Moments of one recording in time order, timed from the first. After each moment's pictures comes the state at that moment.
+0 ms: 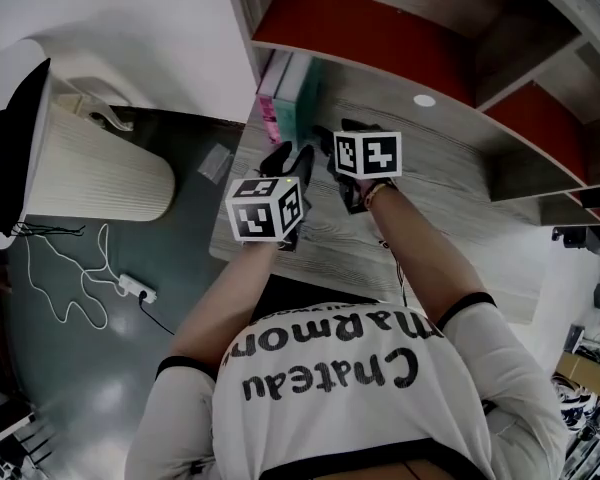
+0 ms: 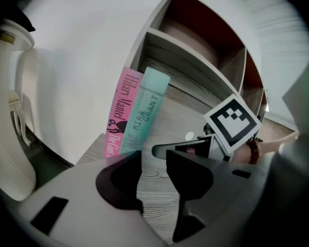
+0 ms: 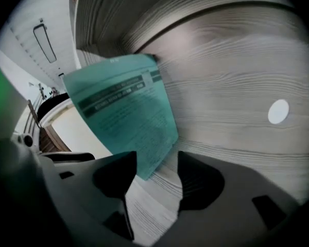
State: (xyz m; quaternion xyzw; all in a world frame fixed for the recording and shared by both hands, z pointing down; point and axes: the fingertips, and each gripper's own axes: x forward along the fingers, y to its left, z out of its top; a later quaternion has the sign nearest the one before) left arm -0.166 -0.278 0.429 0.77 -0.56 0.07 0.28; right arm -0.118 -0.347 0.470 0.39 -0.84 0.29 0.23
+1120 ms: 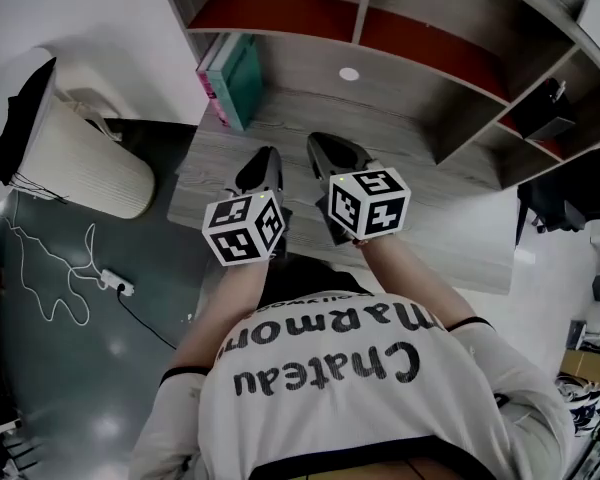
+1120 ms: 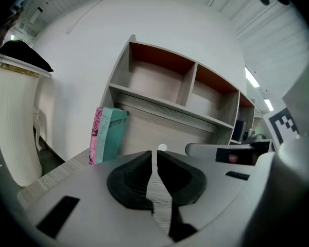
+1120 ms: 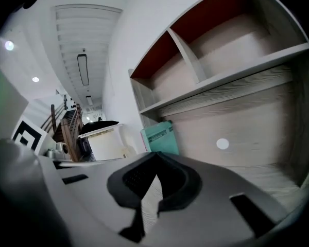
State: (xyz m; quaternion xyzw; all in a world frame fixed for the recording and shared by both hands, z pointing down) left arm -0.059 -0.156 0.348 0.75 -0.63 0.00 0.20; right arm 0.014 -0.185 0.340 0.37 -0.91 0.17 0.05
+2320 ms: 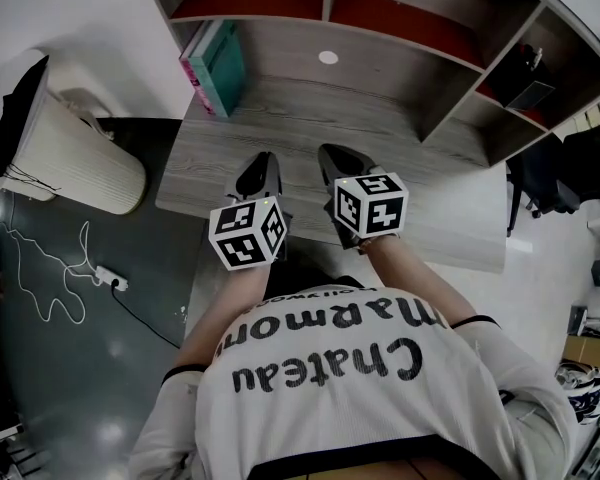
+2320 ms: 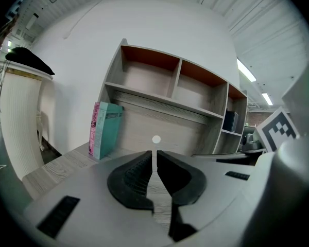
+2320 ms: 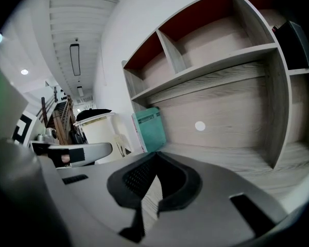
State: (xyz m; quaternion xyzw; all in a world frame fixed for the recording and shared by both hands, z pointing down) left arm -0.017 -0.110 0.368 0.75 -0.63 0.01 0.18; right arm 0.081 -0.143 0.391 0.41 -0.88 0.19 0.11
